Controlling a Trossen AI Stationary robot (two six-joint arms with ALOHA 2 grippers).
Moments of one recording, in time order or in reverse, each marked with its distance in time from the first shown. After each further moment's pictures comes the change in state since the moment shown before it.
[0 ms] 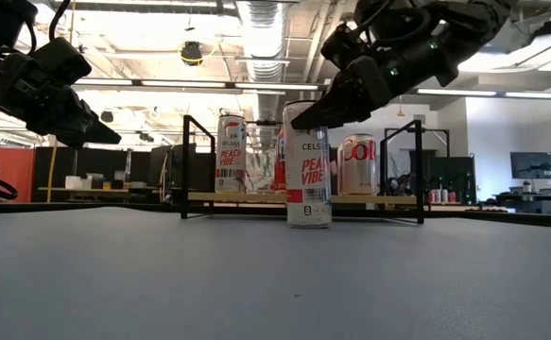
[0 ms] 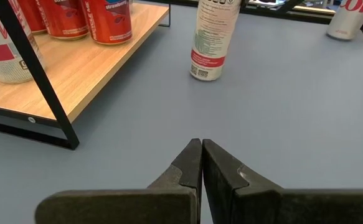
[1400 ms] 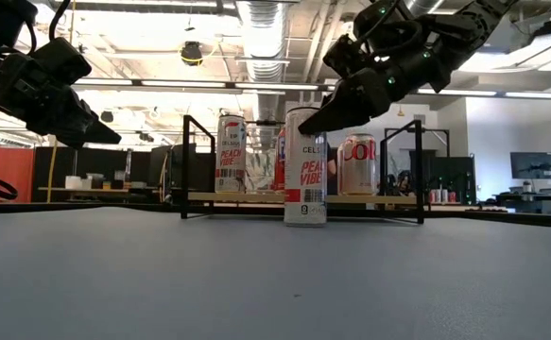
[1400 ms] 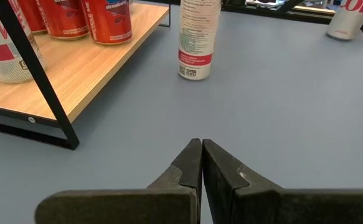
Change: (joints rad) left arm 0.000 0.000 0.000 0.000 0.000 0.000; right arm -0.106 -0.022 0.000 -0.023 -0.128 -0.084
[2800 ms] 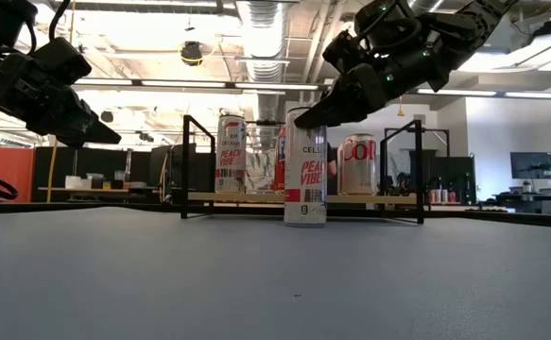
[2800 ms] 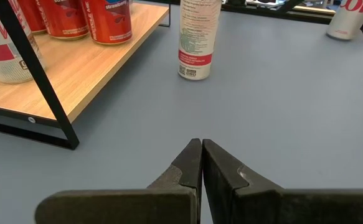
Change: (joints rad) left arm 0.000 0.000 0.000 0.000 0.000 0.000; right arm 0.000 0.000 0.000 0.036 0.002 0.002
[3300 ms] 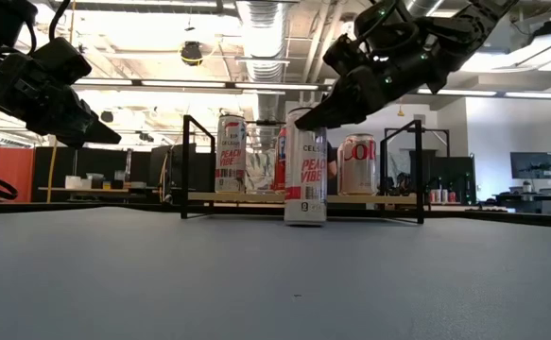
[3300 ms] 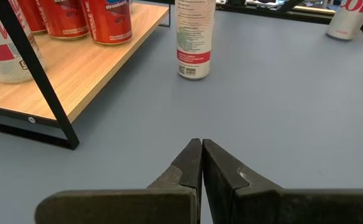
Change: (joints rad) left arm 0.000 0.000 0.000 0.000 0.000 0.000; right arm -0.037 0.000 0.000 0.000 -0.037 0.004
